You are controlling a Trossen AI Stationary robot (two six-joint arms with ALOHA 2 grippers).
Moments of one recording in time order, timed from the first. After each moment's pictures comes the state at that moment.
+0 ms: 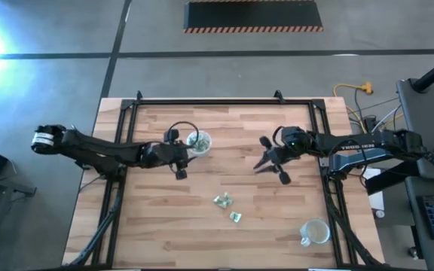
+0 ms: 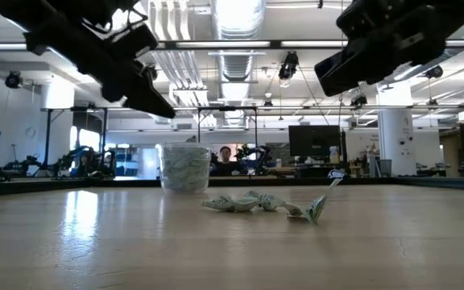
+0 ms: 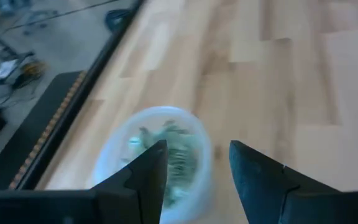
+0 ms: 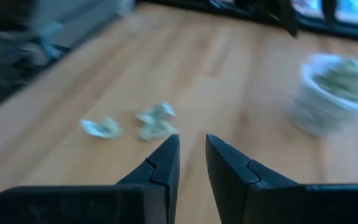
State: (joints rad) left arm -0.03 1.15 0.56 0.05 -0.42 0.11; right arm -0.17 1.10 0.53 0.04 -0.47 -0.25
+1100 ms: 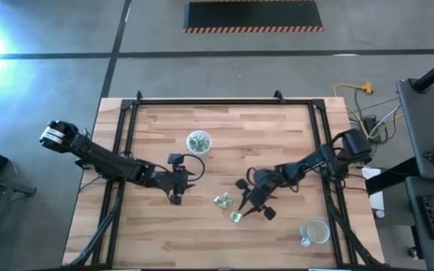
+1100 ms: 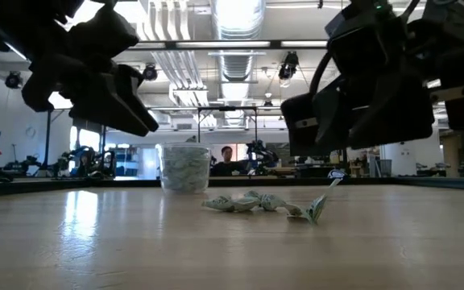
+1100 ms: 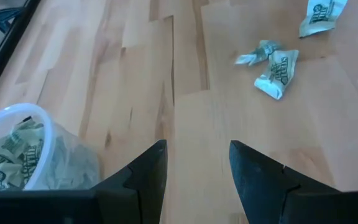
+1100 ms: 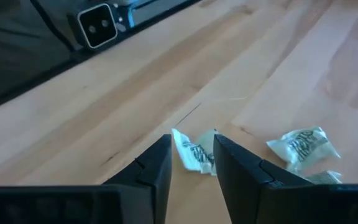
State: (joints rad) left arm -0.33 1.27 0.56 0.03 -0.42 0.00; right arm 0.21 1.77 0.59 0.64 -0.47 -0.21
